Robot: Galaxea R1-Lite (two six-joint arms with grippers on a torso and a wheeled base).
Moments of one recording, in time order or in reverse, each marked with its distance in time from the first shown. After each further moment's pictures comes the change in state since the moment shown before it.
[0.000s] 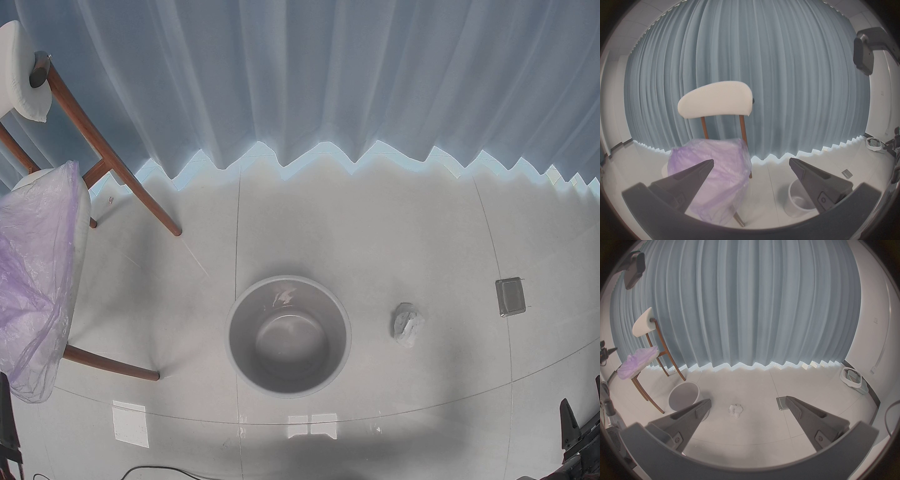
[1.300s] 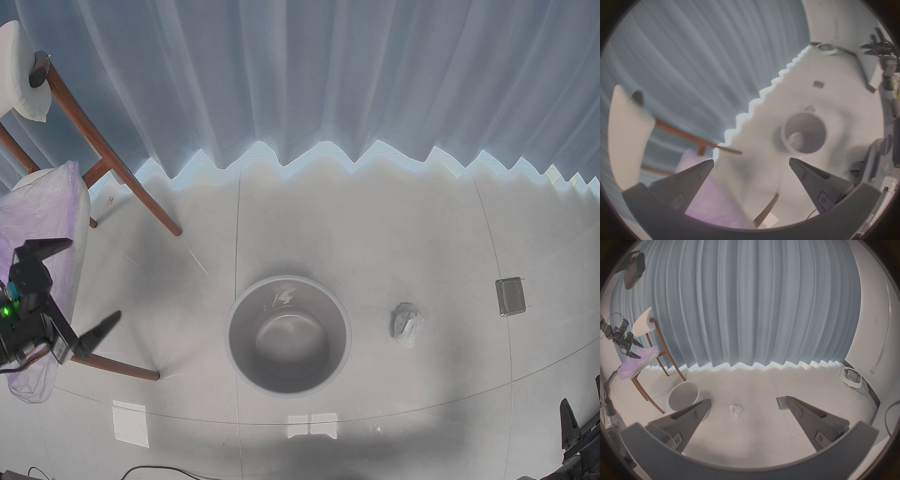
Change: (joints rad) left arm -0.364 0.978 -0.557 0.228 0.114 0.710; right arm -0.001 0.000 0.000 0.000 0.000 0.000
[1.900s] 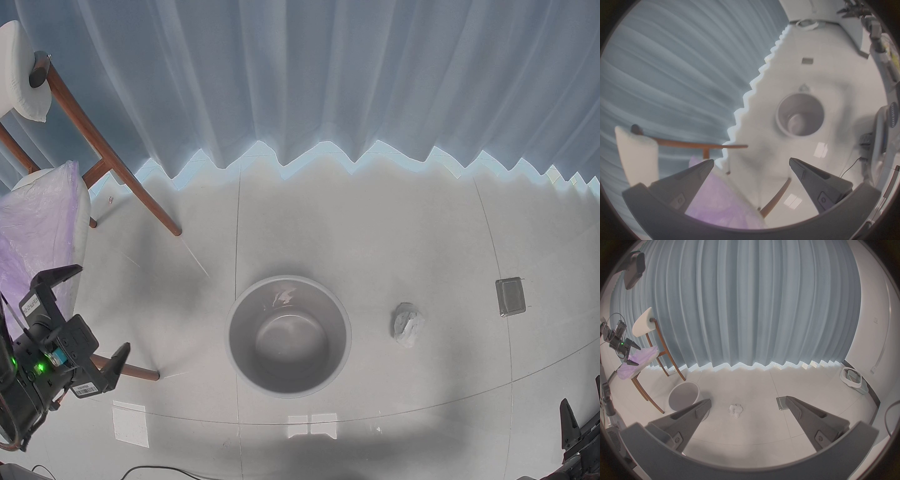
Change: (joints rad) left arm -0.413 0.040 0.089 -0.019 0.550 0.076; right arm 0.000 0.000 0.000 0.000 0.000 0.000
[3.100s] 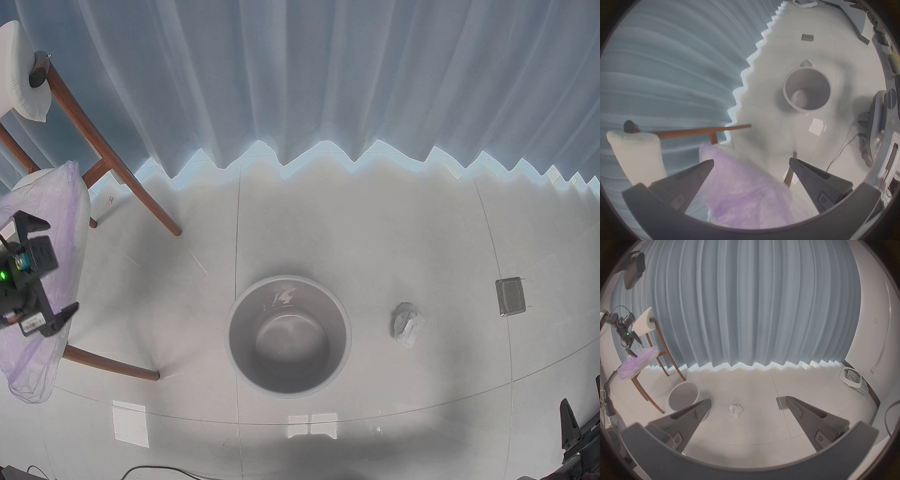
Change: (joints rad) left arm 0.337 0.078 -0.439 0.509 -0.168 0.130; right arm 0.000 0.000 0.000 0.000 0.000 0.000
